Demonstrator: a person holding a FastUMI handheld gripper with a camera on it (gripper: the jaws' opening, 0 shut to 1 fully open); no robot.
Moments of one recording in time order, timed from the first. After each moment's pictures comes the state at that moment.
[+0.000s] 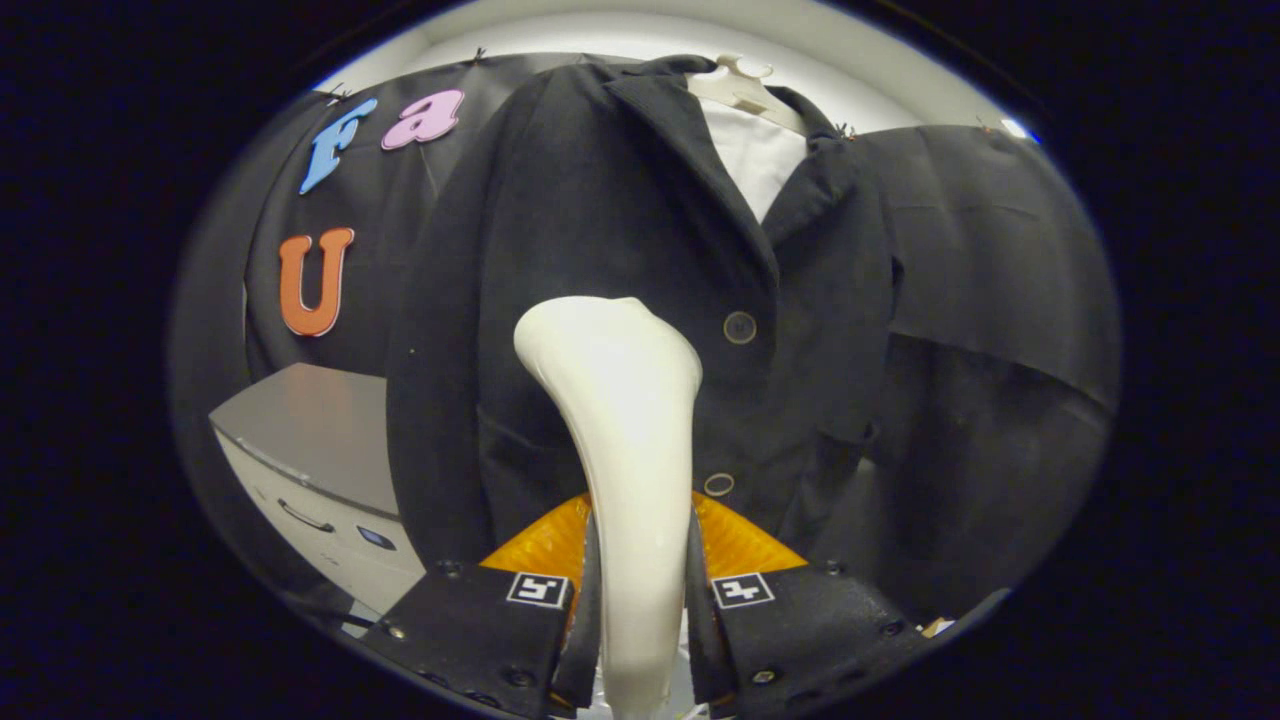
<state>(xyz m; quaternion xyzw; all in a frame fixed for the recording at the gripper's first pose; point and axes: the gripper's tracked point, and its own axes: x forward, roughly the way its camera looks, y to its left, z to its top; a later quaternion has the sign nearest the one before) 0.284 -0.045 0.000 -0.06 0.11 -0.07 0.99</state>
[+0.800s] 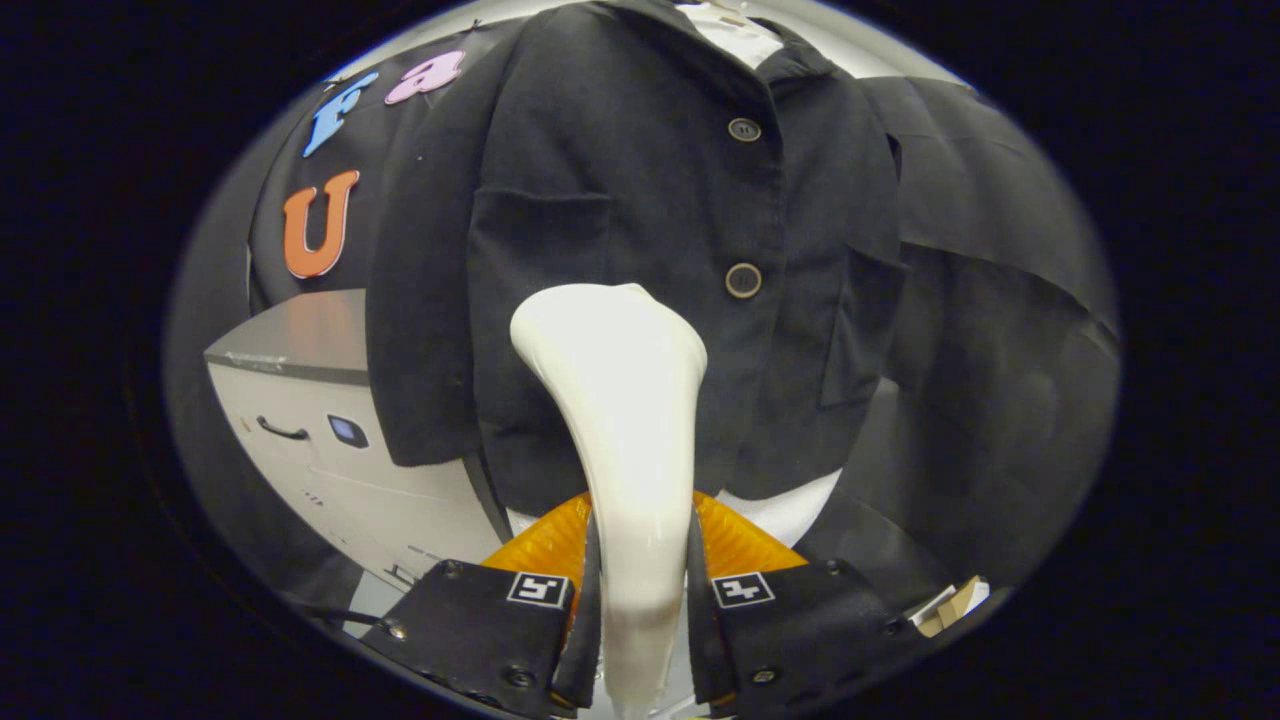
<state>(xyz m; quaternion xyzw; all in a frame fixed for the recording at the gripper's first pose) 0.268 -0.055 -0.128 -0.05 0.19 -0.07 0.98</state>
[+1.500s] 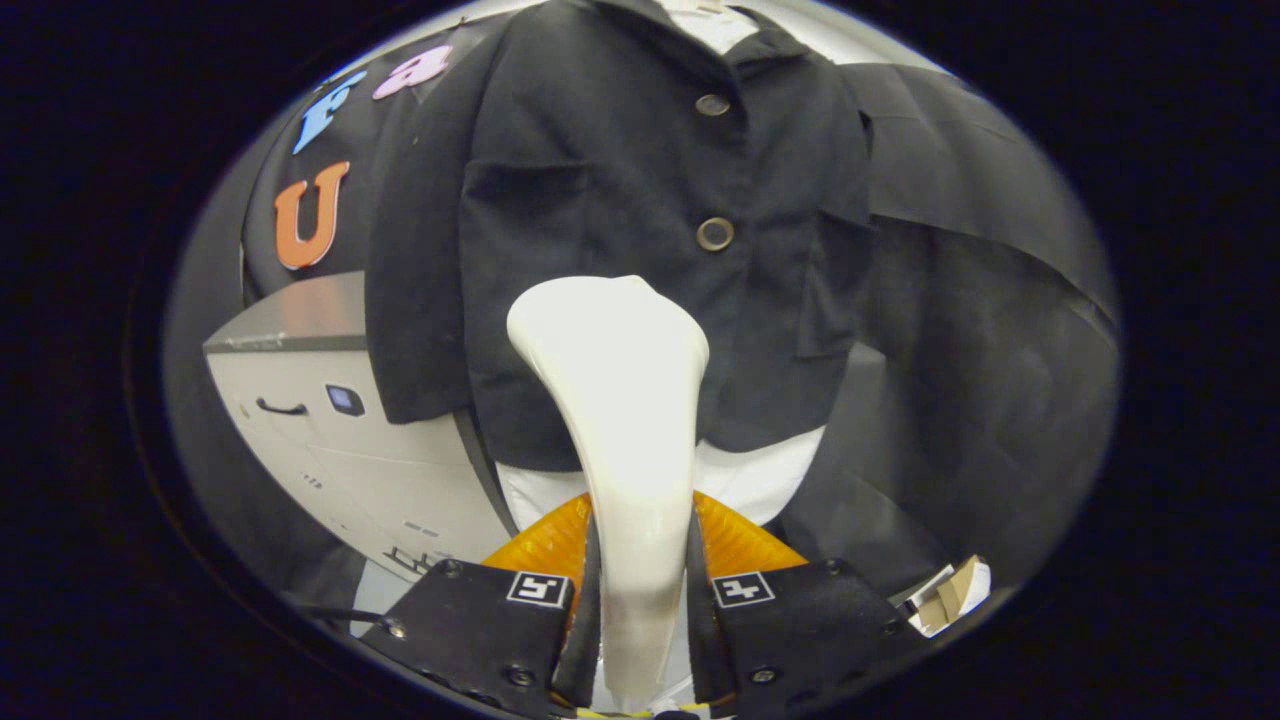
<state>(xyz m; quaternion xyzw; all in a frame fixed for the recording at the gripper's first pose) 0.226 -0.076 -0.111 -0.02 0.19 -0.10 0.98</state>
